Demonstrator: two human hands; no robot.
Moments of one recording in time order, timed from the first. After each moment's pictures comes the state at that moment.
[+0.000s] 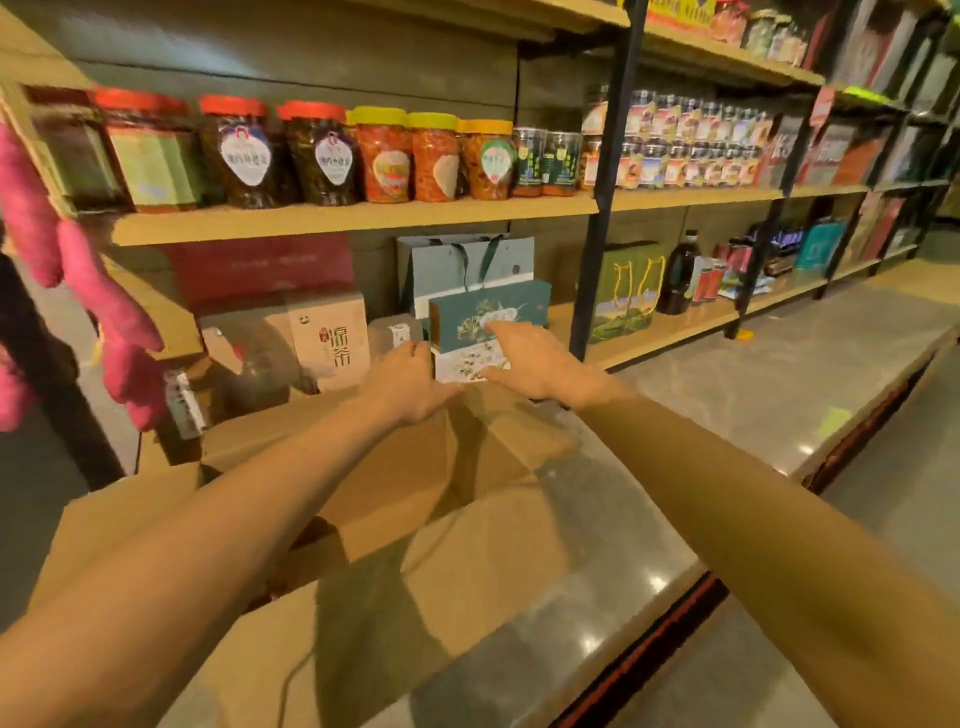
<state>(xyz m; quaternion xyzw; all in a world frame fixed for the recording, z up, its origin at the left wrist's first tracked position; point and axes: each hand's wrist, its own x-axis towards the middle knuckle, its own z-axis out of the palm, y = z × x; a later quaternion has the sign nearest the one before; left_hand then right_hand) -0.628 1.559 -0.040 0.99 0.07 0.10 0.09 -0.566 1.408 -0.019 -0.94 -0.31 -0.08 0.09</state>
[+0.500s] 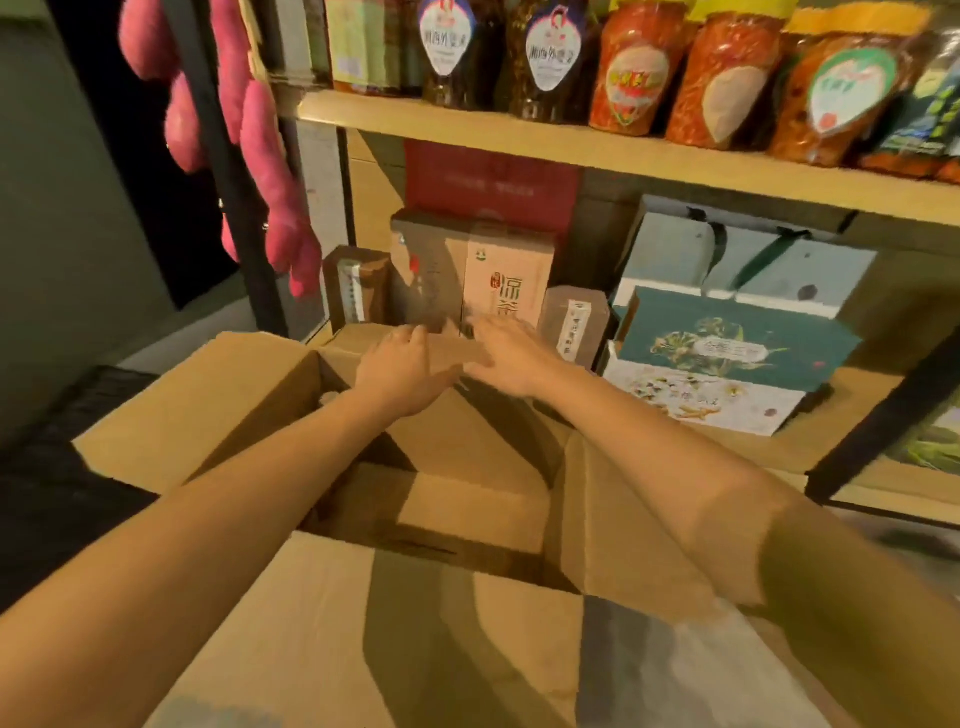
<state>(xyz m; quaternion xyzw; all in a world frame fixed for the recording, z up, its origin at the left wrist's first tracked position) -0.578 1.619 -0.113 0.88 0.45 0.12 0.10 -0.448 1.554 -0.089 -0.76 -0.64 0.02 0.08</state>
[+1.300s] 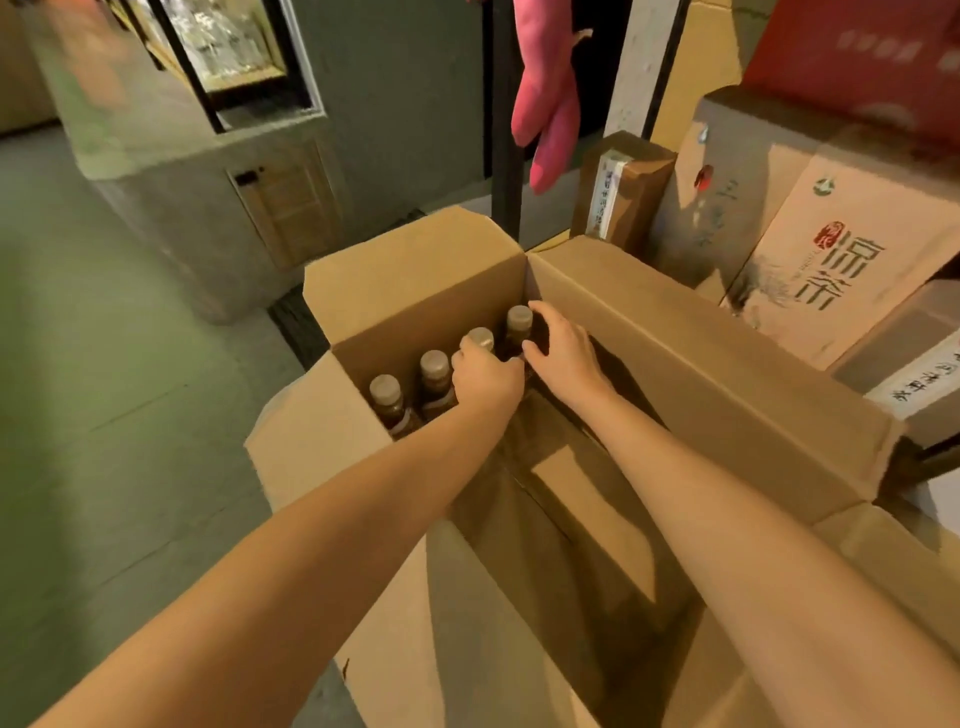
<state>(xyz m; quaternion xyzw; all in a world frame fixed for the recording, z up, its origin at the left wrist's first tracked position) -0.594 1.644 -0.227 0.36 0.79 0.33 0.37 -0.507 1.679 -0.235 -0.60 -0.72 0.26 0.24</state>
